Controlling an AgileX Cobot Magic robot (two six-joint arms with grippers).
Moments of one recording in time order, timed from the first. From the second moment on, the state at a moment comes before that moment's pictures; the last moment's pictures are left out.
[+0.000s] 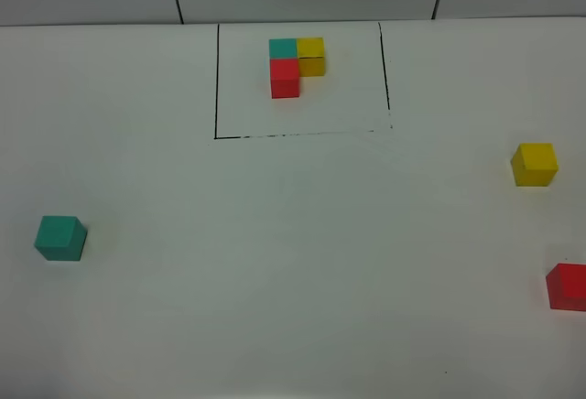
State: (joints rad) left arm -0.03 0.00 -0.50 -0.05 1.07 -0.04; right arm -0.04 0.01 -0.50 0.16 1.05 0.01
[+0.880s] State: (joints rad) left arm -0.03 0.34 -0.63 0.07 0.99 -0.04; right arm -0.04 0.01 -0.50 0.16 1.05 0.01
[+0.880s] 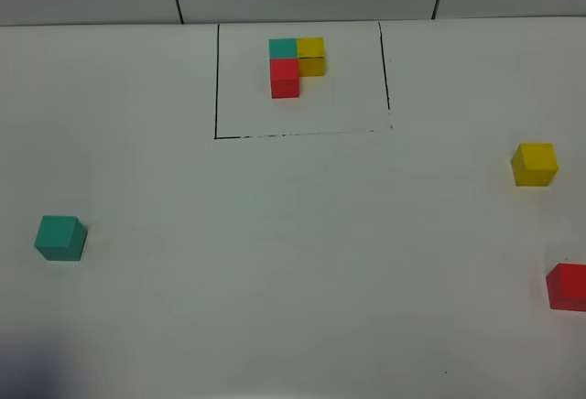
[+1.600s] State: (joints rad) left arm -0.03 1.27 -0.90 0.08 0.92 -0.08; right arm -0.04 0.01 -0.50 0.16 1.05 0.01
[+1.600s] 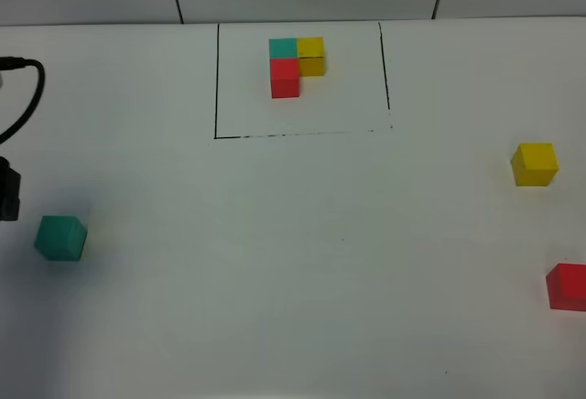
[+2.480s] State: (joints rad) left arm -0.03 1.66 -0.90 0.05 0.72 -0.02; right arm -0.04 0.01 -0.50 0.16 1.05 0.01
